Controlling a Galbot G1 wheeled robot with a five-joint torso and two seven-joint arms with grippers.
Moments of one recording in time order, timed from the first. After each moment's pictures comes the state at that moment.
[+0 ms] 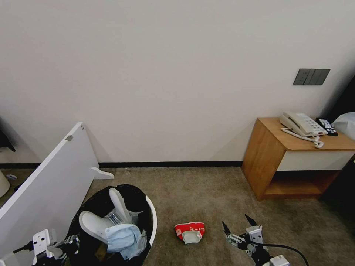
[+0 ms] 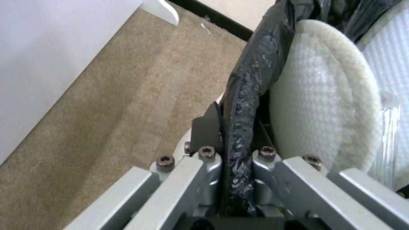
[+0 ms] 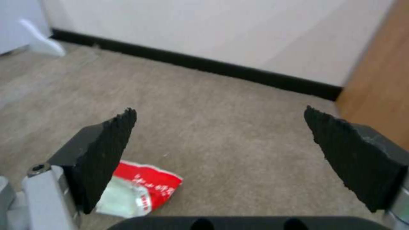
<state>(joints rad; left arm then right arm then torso) 1.89 -1.31 -0.98 -2.50 -1.05 0.65 -0.37 -1.62 1.16 0.47 1.91 0.21 0.01 -0.09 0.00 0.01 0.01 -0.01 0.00</state>
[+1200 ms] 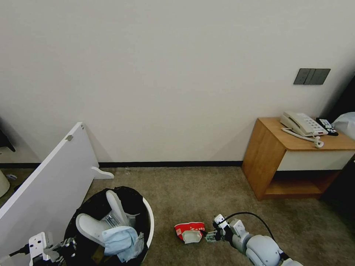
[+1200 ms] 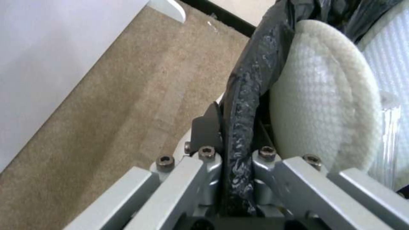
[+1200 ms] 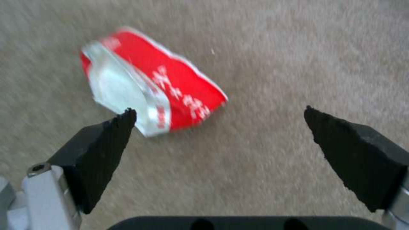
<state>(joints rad) 1.91 -1.31 -0.99 -2.50 -1.05 0.66 -0.37 -1.06 0.98 0.00 1.52 0.20 -0.40 -0.22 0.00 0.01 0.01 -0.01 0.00</state>
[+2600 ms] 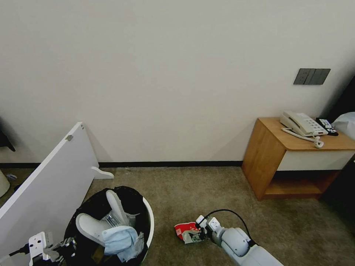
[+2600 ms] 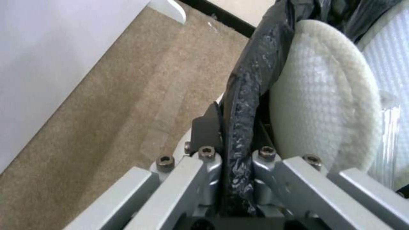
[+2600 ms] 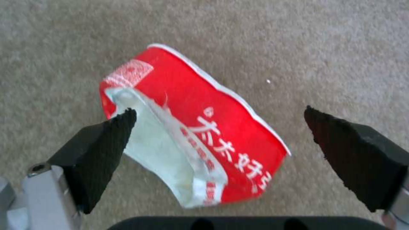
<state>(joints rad) 1.91 -1.31 -1.00 -2.50 -1.06 0.66 -0.37 -0.88 1.16 -0.15 1.28 0.12 -0.41 -0.23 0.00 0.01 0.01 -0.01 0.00</state>
